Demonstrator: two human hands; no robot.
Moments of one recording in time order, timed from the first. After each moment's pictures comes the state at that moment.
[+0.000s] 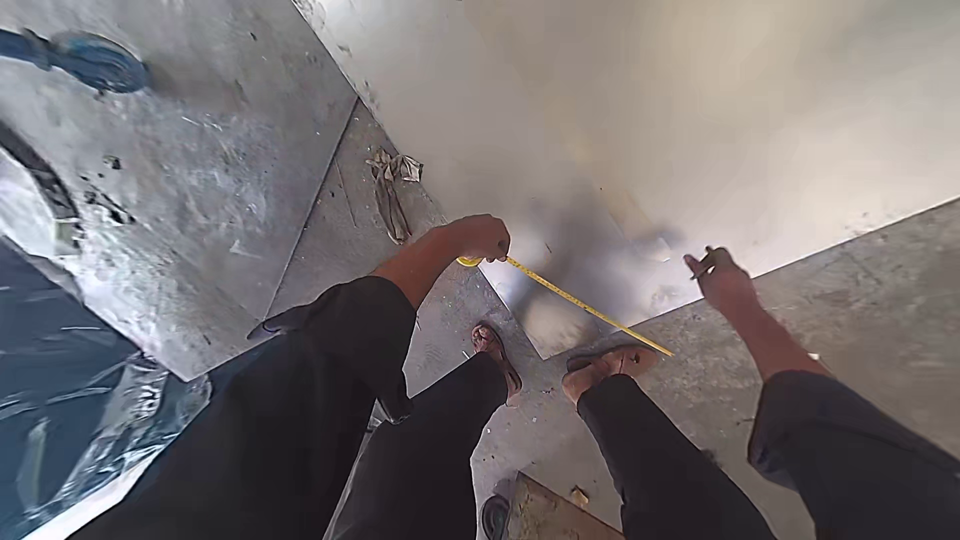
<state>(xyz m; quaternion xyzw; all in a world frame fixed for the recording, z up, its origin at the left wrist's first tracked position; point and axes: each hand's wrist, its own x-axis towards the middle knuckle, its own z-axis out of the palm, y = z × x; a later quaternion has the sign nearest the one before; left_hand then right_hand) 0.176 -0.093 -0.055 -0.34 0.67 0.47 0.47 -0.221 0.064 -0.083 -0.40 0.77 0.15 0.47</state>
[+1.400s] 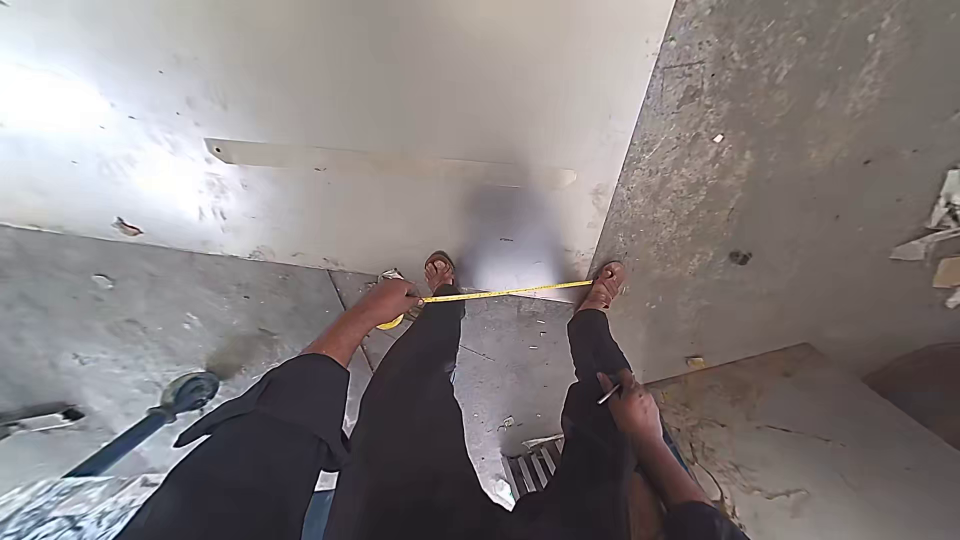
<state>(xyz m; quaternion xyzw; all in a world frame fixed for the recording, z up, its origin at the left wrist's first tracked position) 0.203 -0.179 0.078 -0.25 0.69 0.32 0.60 0.083 0.304 0.178 0.04 0.81 0.09 0.58</state>
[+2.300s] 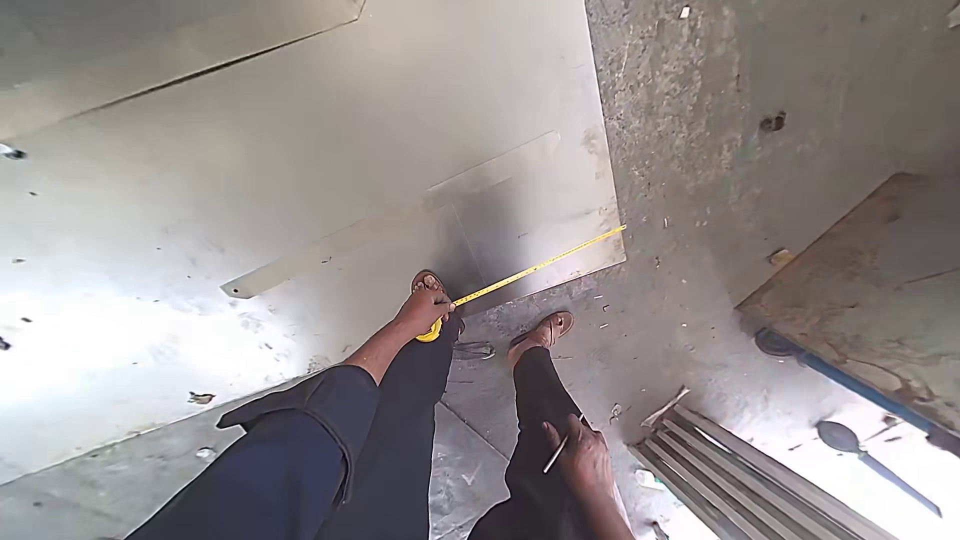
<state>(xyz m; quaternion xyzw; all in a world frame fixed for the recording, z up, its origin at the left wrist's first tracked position) 0.189 -0.246 -0.007 -0.16 0.72 0.33 0.59 0.363 0.084 0.165 0.17 0.84 -0.08 0.51</state>
